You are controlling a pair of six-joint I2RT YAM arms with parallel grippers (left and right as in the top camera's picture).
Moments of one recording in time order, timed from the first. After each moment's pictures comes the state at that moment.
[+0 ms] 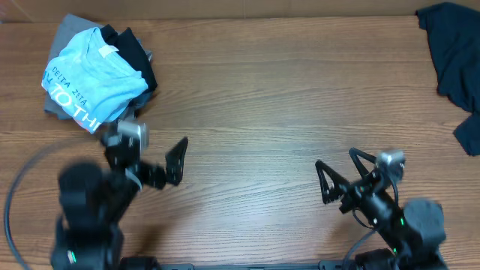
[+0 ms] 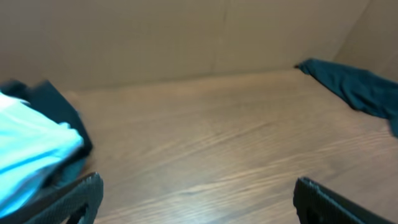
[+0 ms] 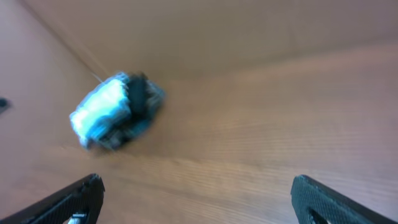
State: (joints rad) left arm 0.00 0.67 0.82 -0.51 0.41 -0.05; right arm 0.20 0.31 0.50 -0.41 -0.31 0.35
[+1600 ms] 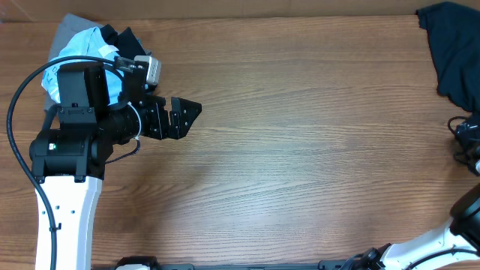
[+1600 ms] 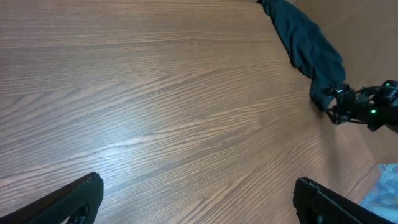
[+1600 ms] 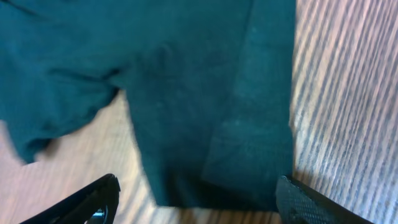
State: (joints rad) left arm 0.00 1.24 1.39 -0.97 0.64 -0.07; right arm -0.82 1.95 1.06 0.02 -0.06 0.56
